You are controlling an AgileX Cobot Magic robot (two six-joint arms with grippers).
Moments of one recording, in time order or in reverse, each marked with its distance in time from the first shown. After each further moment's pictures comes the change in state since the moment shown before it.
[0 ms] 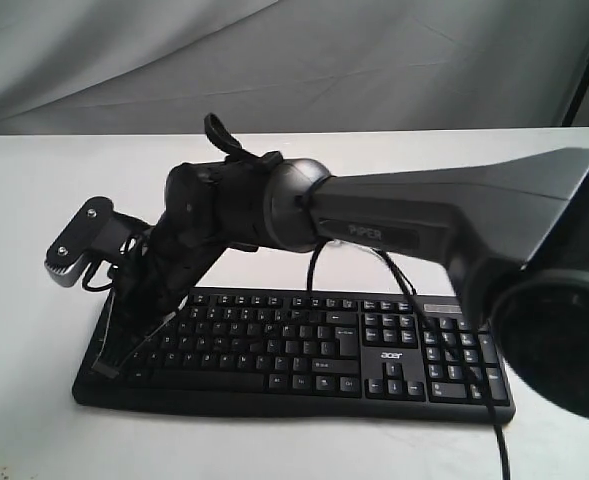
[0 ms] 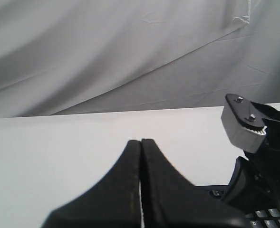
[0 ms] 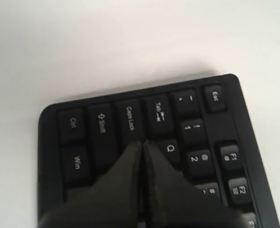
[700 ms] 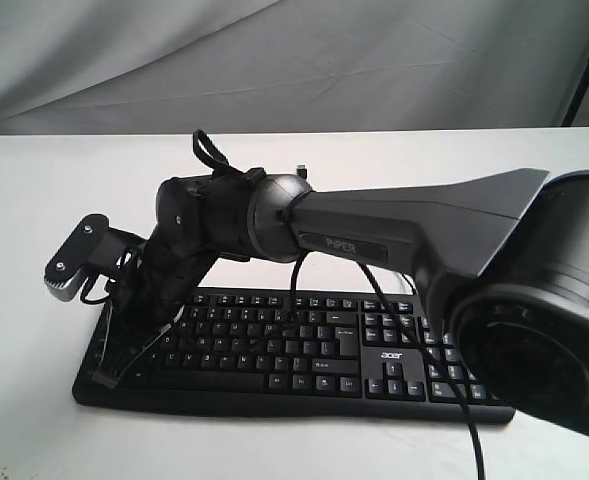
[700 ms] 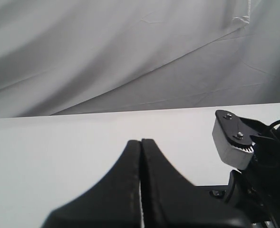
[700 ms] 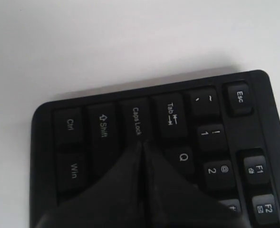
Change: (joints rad) left arm 0.000 0.000 0.000 0.000 0.000 0.000; right arm 0.005 0.065 -0.059 -0.002 0.040 -0.003
